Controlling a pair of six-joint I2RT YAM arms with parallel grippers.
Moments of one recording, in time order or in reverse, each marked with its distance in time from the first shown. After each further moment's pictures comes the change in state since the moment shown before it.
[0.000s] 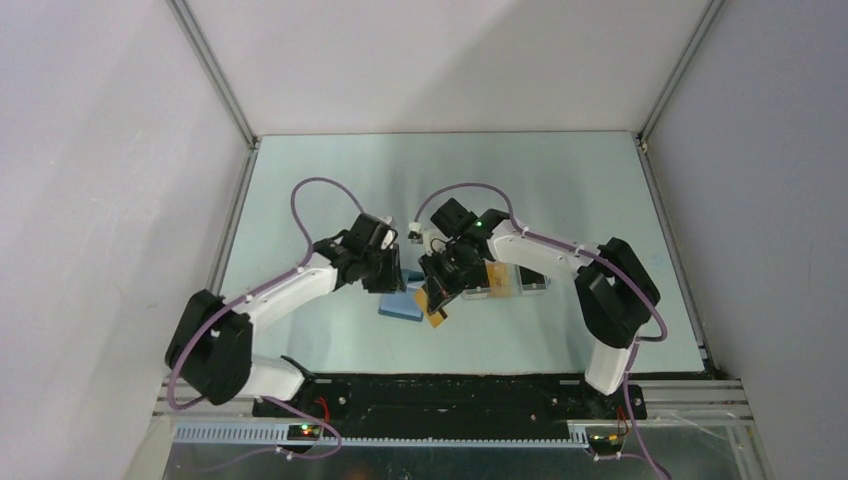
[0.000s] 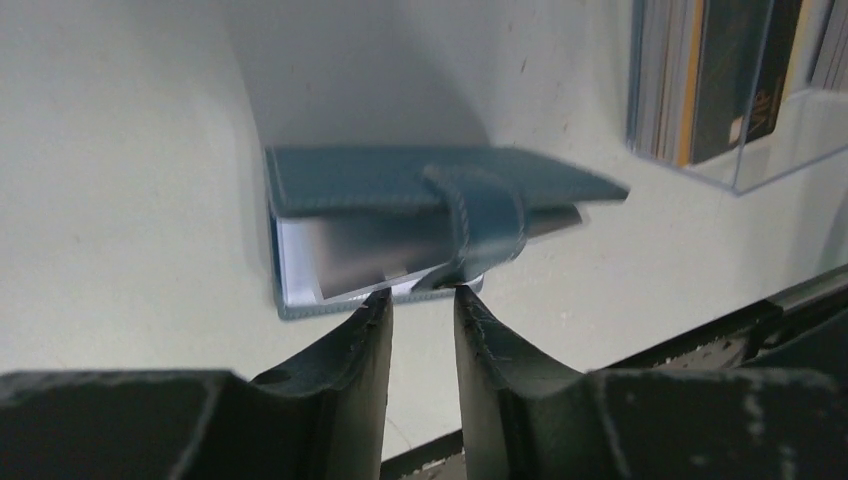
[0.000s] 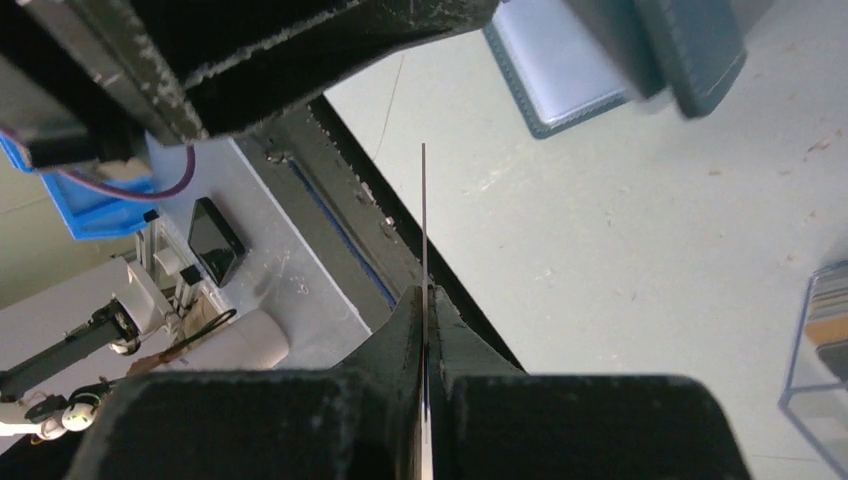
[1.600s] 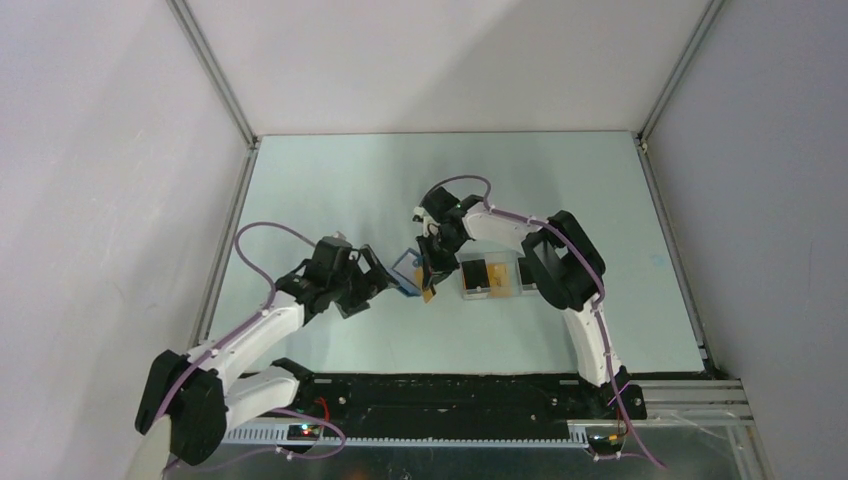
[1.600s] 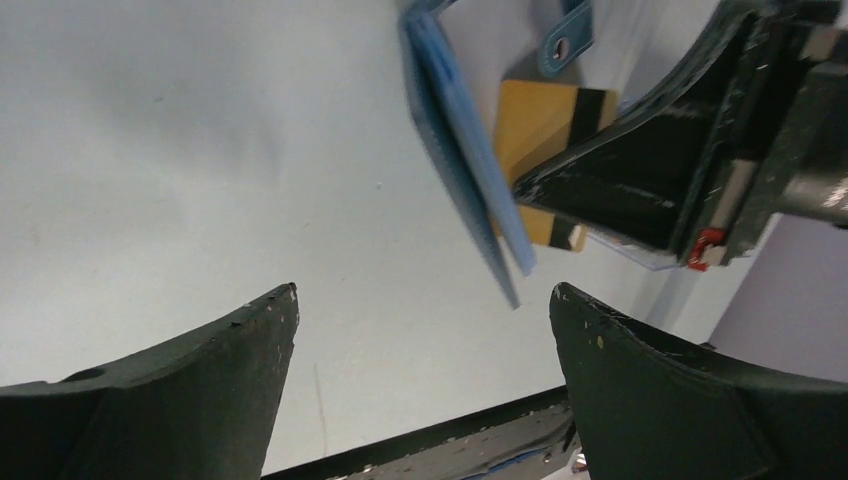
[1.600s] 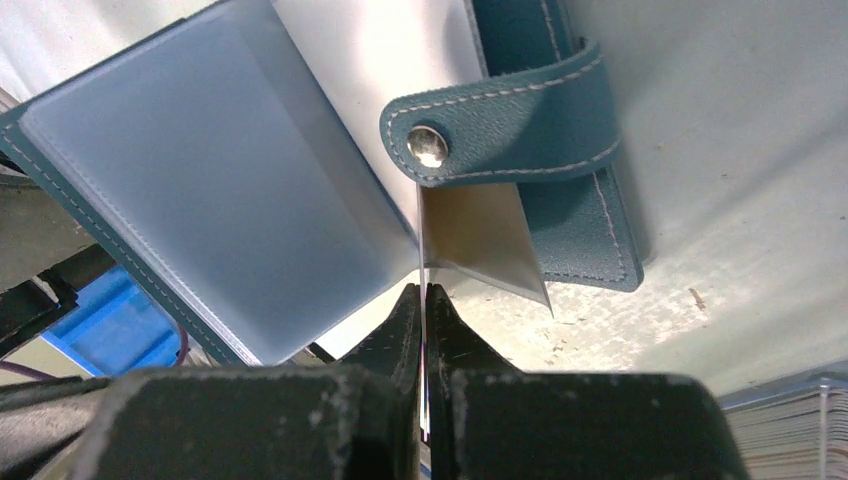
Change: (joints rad) left arm 0.137 -0.285 -0.253 0.094 -0.010 -0.387; right arm -0.097 0.387 0.275 0.016 0.135 0.148
